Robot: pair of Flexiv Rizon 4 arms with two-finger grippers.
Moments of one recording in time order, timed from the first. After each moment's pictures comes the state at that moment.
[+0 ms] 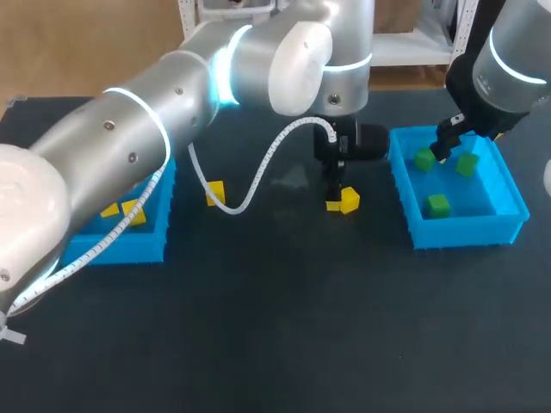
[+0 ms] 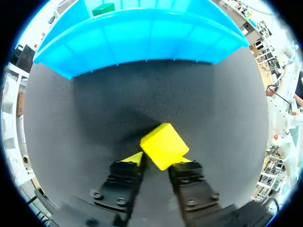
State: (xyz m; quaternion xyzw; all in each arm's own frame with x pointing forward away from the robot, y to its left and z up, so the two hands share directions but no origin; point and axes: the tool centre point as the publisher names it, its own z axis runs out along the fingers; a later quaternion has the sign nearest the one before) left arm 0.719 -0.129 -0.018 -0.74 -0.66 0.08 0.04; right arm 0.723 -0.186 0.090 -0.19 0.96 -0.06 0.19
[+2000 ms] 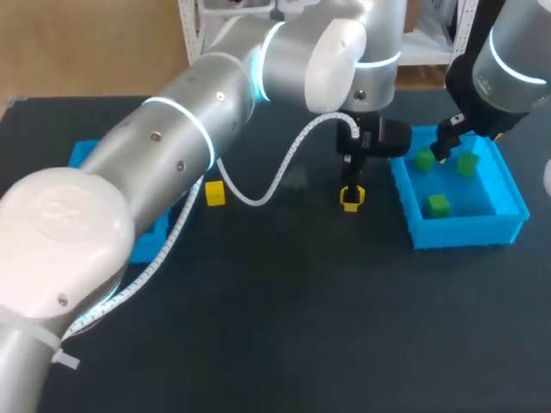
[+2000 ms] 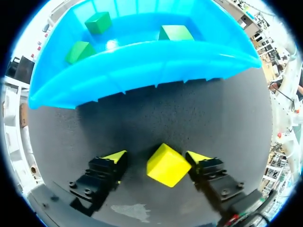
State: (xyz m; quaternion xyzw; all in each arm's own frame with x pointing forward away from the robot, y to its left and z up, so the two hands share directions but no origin) left arm 0.733 -0.162 -0.016 -0.77 -0.64 0.06 0.04; right arm 0.723 -0.186 0.090 -0.19 0.96 -0.06 0.19
